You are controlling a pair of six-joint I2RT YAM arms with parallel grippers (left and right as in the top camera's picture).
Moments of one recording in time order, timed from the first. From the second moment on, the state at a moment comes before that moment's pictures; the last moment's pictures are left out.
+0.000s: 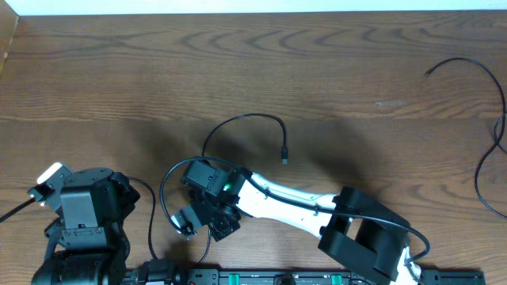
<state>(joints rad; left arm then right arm) 0.04 0.72 1.15 -1.34 -0.50 -0.61 1.13 2.05 1.41 -0.58 -0.32 -0.95</state>
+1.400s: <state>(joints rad) 0.04 0.72 1.15 -1.34 -0.50 -0.61 1.12 2.05 1.35 -0.49 -0.33 -0.78</state>
